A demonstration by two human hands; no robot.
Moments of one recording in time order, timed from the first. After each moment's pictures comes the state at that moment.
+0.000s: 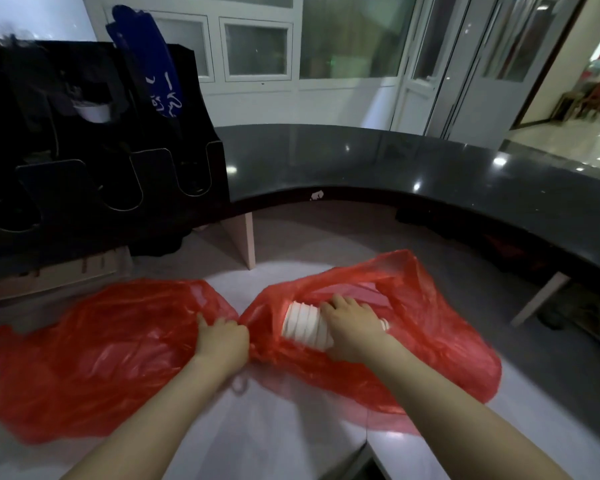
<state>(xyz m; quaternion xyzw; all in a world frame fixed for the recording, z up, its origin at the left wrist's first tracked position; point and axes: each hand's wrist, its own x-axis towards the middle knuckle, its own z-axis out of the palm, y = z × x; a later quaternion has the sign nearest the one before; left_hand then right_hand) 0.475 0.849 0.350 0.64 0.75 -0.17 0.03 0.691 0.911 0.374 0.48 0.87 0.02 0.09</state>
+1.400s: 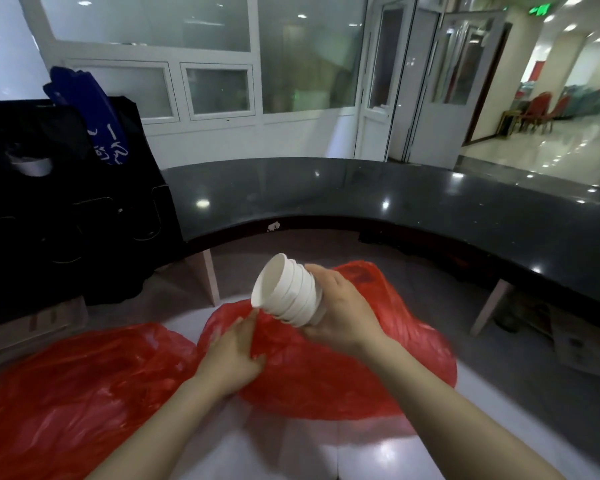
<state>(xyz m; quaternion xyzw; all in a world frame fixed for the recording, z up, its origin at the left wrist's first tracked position) 0.522 0.883 0.367 0.72 0.66 0.20 0.12 0.735 0.922 0.437 0.46 0.83 -0.12 -0.30</state>
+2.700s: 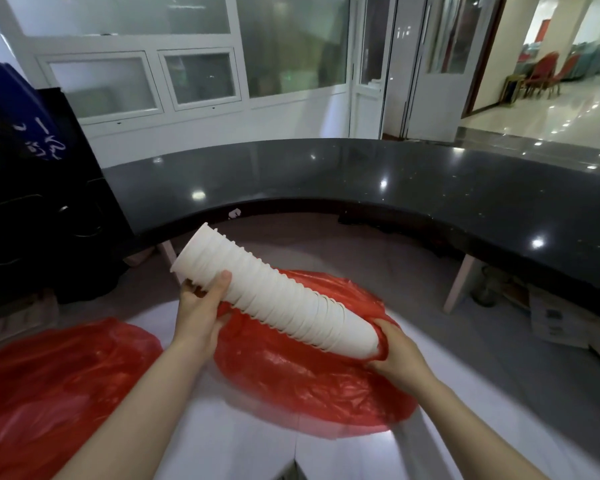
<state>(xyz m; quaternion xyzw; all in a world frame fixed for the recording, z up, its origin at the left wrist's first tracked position) 0.587 0.904 0.411 0.28 0.50 0.68 0.46 0.904 0.919 0.306 0.60 0.72 -0.25 -0.24</state>
